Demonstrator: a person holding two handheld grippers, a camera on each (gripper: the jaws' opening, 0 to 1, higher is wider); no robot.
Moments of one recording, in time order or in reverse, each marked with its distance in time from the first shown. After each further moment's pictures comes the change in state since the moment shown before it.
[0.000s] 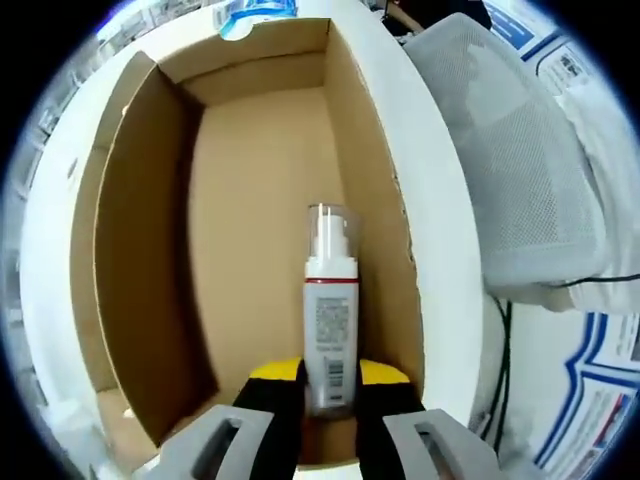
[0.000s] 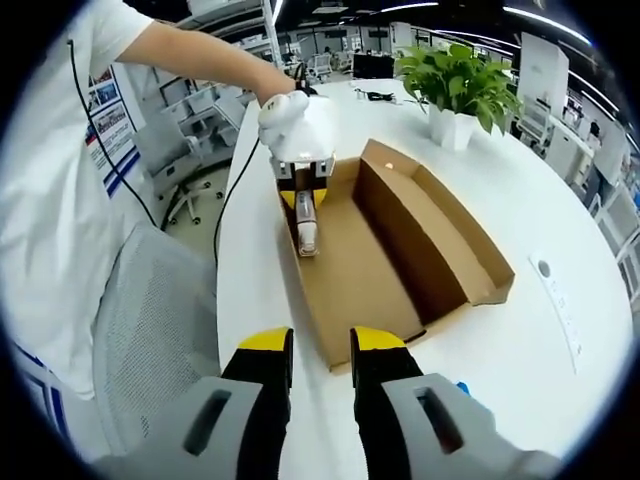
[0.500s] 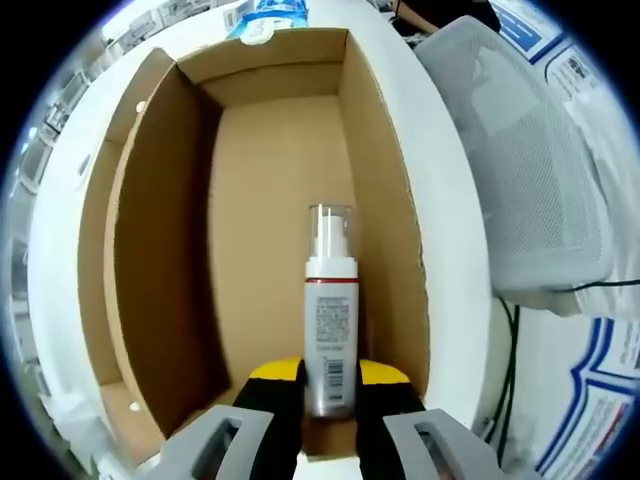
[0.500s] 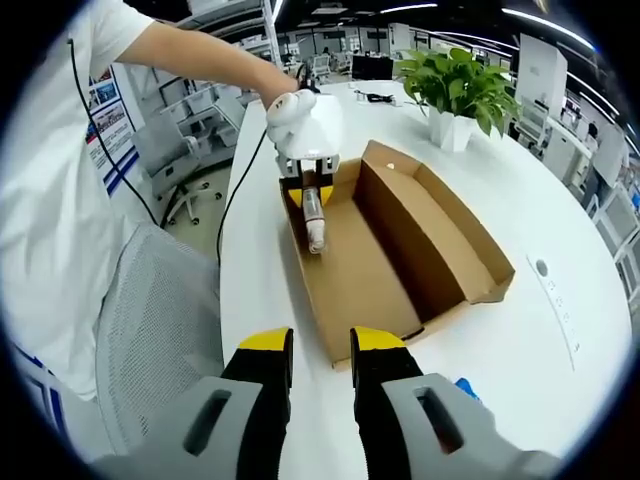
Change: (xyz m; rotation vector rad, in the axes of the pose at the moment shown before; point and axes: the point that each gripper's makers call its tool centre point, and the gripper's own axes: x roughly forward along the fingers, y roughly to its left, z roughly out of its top) left arm -0.009 0.006 0.000 -0.019 -0.009 0.045; right arm -0.004 0.007 0.000 -0.001 -0.007 -0.011
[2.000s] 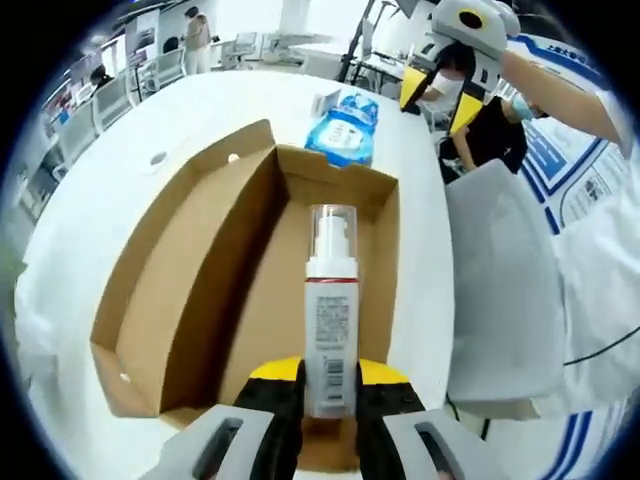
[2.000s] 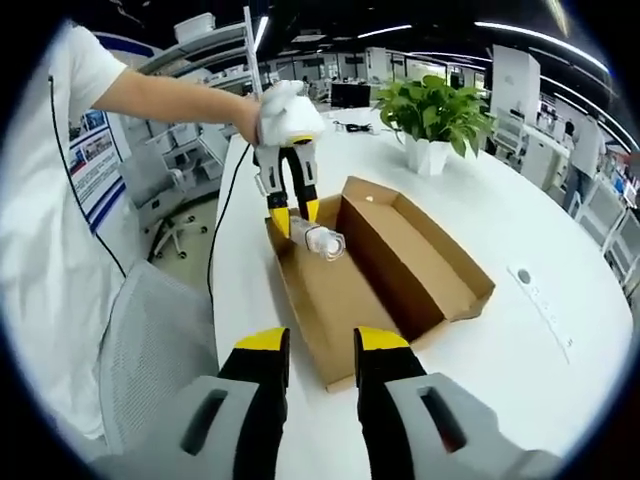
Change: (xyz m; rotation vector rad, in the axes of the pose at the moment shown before) left arm -0.067 -0.001 0.054 -0.352 -0.479 -0.024; right arm -0.019 -0.009 0.027 0.063 -0.142 -0.074
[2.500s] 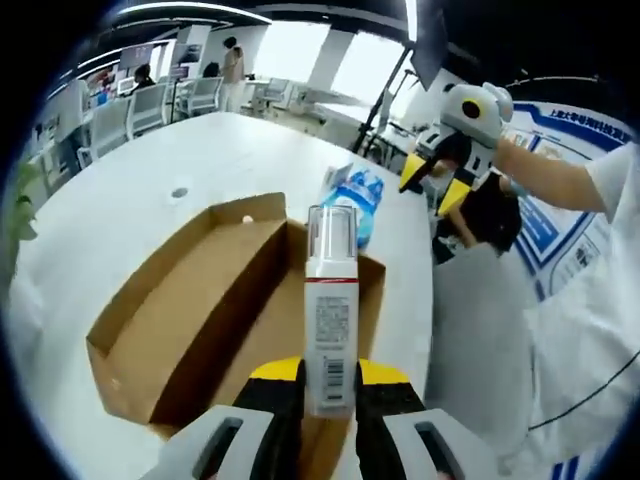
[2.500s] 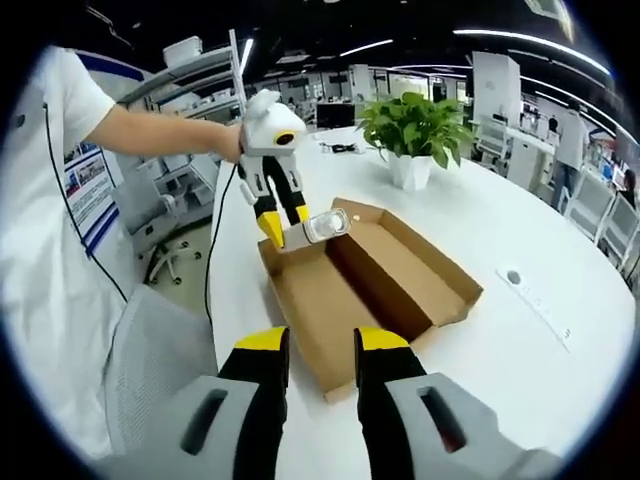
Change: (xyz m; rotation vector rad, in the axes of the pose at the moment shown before) left arm -0.027 -0.008 0.048 -0.141 -0.294 -0.038; right arm -0.019 -0.006 0.013 0.058 -0.105 -0.038
